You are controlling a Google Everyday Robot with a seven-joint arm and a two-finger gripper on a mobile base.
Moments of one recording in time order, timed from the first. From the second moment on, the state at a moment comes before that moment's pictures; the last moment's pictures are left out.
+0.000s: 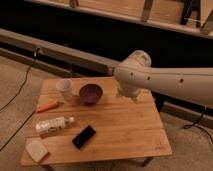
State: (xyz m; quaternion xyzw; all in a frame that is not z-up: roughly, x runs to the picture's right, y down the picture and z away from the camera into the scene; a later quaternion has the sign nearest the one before) arm 0.132 0.006 0.716 -0.08 0.20 0.78 0.58
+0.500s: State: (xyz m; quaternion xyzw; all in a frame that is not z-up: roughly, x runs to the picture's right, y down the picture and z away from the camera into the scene) arm 0.065 -0.131 0.798 -0.06 0.24 0.71 0.66
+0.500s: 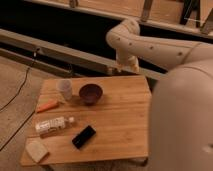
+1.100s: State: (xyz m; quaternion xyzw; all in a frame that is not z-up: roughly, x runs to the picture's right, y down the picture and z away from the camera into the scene) arm -0.200 -0.126 0.866 -0.15 0.19 0.52 0.82
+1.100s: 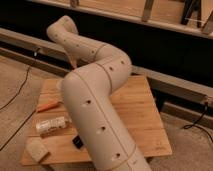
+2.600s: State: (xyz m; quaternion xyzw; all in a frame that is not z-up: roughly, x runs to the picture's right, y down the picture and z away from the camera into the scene) arm -0.160 0.128 0.649 -0.45 0.15 0.28 0.83
